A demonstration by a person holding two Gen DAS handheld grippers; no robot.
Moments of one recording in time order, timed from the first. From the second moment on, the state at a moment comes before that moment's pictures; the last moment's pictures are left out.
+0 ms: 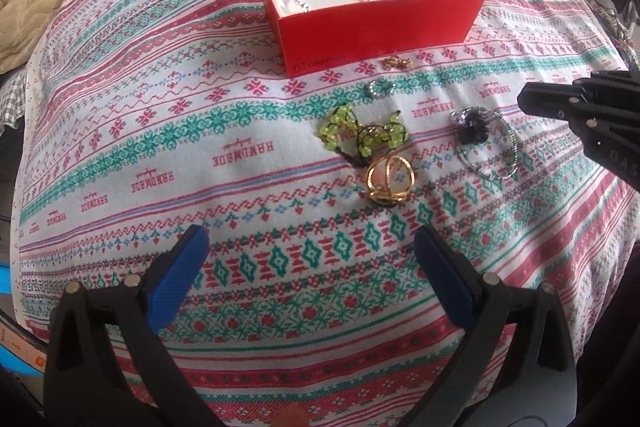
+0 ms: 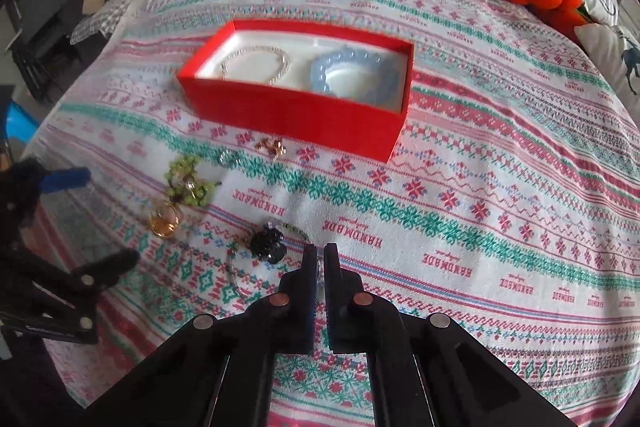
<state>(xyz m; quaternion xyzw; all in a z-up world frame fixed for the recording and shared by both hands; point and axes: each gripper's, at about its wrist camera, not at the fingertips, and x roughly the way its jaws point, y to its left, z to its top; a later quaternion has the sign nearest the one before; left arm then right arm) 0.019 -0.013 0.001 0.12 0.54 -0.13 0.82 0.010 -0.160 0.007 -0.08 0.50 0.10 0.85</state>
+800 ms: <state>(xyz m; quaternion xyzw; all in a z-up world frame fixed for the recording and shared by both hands) 0.084 -0.003 -0.007 -0.03 0.56 -0.18 0.81 0.037 -0.193 0.003 0.00 0.54 0.11 0.83</state>
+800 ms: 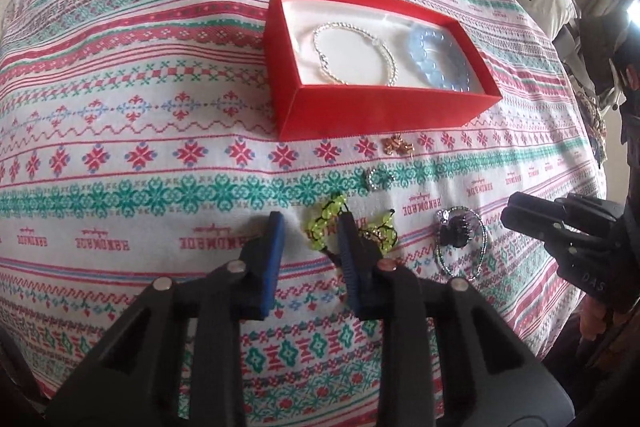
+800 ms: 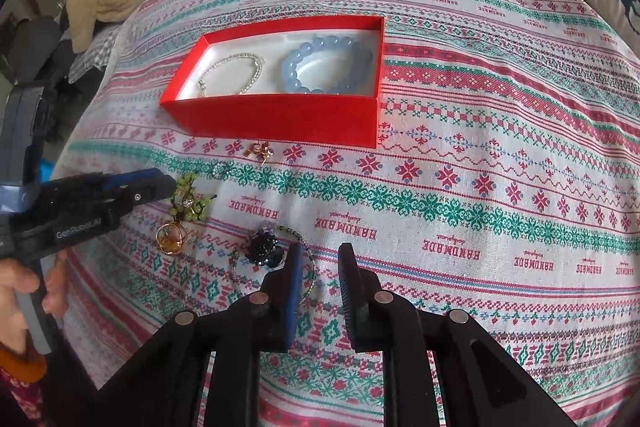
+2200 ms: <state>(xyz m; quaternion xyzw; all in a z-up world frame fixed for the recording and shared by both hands) 0.050 0.021 0.042 0.01 0.50 -0.15 0.85 0.026 -0.167 0.003 -0.08 0.51 0.11 0.85</state>
